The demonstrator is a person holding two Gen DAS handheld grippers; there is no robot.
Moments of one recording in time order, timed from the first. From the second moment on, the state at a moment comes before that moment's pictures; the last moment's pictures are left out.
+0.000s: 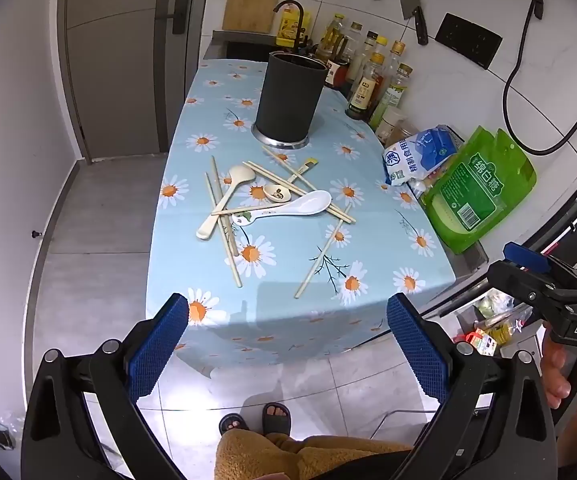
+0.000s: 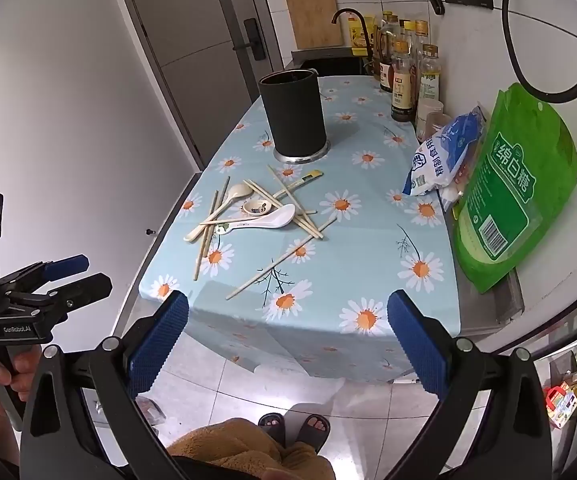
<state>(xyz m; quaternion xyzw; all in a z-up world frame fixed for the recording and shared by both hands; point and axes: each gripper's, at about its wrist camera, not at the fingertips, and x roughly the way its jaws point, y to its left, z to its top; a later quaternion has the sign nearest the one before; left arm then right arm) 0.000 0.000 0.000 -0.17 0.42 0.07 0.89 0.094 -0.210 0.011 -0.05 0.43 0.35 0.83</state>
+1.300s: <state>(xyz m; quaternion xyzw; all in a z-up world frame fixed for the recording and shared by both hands) 0.008 -0.002 -0.002 -0.17 0.43 0.07 0.89 0.095 -0.206 0.004 -0.06 0.44 0.35 0.82</state>
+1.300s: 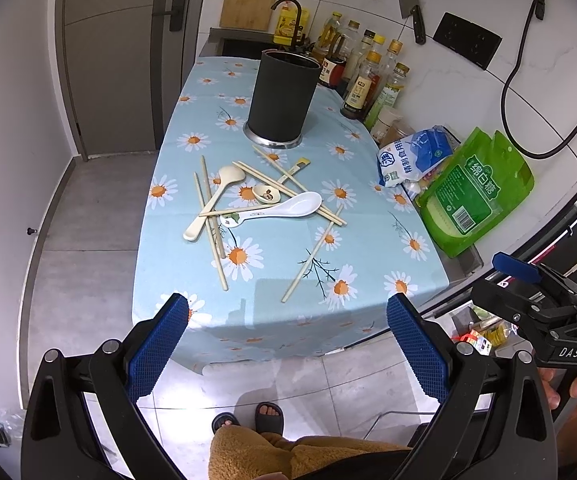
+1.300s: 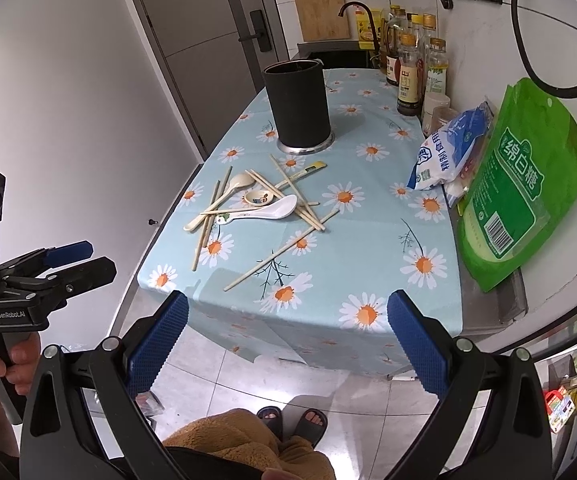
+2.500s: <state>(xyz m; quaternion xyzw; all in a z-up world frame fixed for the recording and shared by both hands) 0.015 0.000 -0.008 -0.18 0.45 0.07 0.87 0.111 -0.205 -0.010 -0.04 0.48 0.36 0.80</state>
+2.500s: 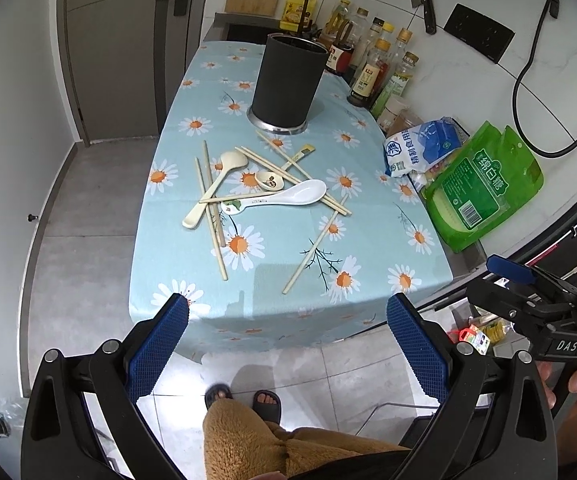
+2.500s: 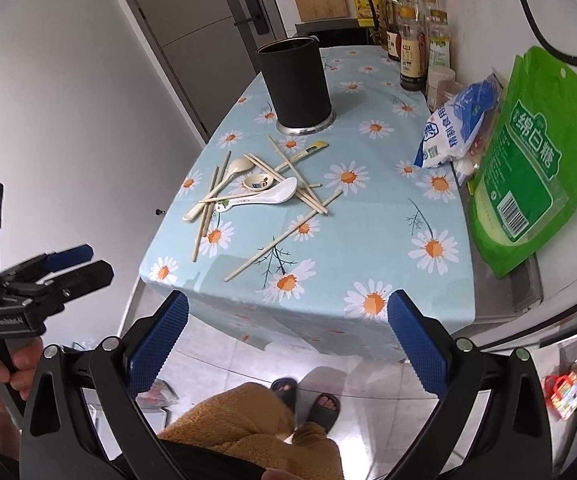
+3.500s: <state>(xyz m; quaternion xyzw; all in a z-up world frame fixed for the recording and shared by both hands) 0.131 0.128 -0.051 -0.17 0.50 -0.03 0.85 0.226 -0.120 -0.114 0.09 0.71 0.15 0.68</state>
